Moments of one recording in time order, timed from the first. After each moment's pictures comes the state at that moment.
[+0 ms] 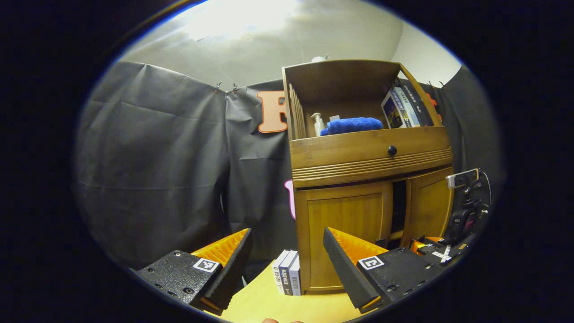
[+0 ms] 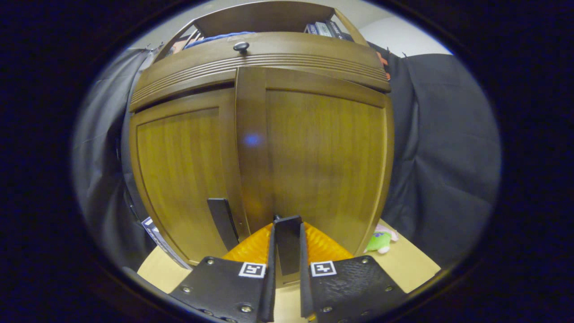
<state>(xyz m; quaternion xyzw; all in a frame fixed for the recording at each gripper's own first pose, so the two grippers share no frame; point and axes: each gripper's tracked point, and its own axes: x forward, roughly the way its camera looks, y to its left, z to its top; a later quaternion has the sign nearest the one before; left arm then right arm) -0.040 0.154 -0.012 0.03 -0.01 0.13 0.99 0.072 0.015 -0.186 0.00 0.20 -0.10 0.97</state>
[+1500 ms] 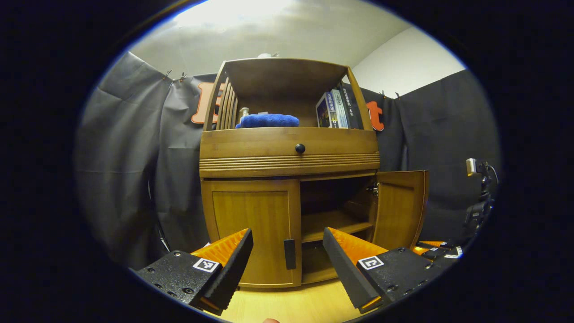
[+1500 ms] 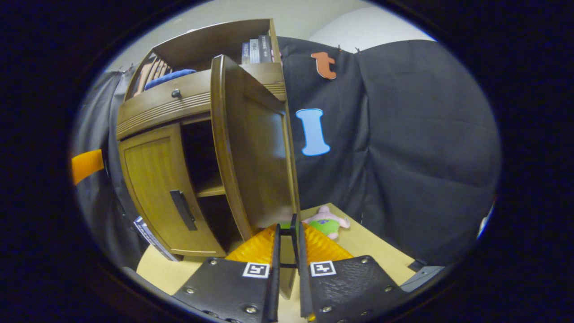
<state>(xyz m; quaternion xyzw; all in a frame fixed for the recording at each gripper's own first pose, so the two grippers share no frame) -0.029 -0.010 -0.042 -0.01 0.01 -0.06 1.00 -0.065 -0.130 -0.144 0.02 0.18 -0.20 0.96</state>
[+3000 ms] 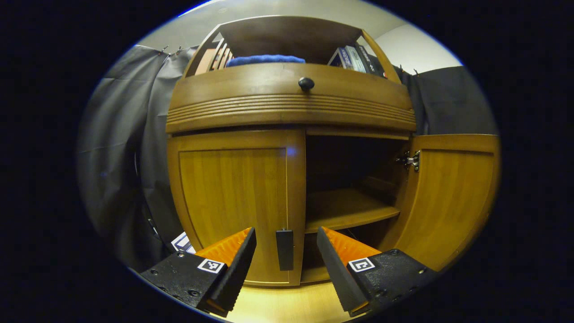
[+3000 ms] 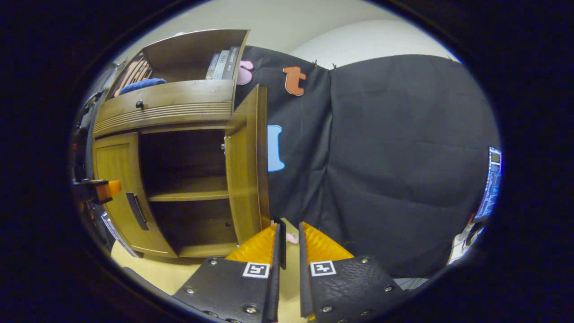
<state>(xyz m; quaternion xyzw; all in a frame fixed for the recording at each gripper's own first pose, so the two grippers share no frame) 0.100 -0.029 -0.140 -0.02 0.11 -0.02 0.99 -0.112 -0.223 -0.085 -0.05 0.13 -0.29 0.95</state>
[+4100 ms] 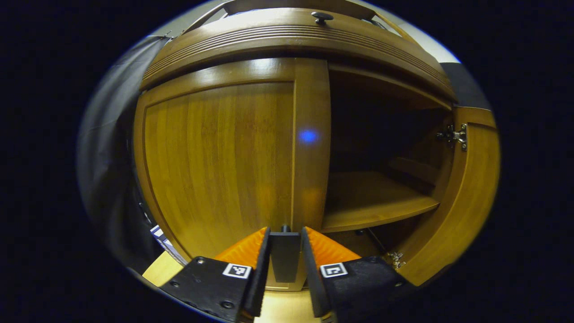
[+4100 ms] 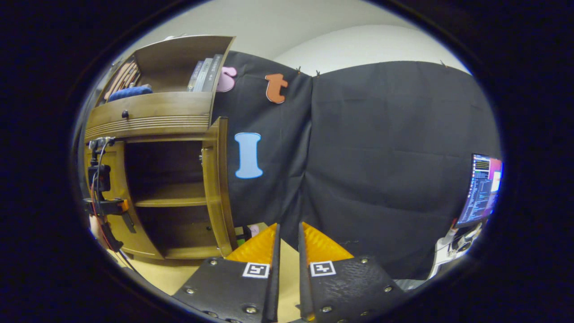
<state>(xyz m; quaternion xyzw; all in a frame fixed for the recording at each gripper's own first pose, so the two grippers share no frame) 0.169 -0.023 -0.211 -0.04 0.16 0.02 0.99 -0.139 -0.253 -0.053 -0.05 0.13 -0.33 0.93</state>
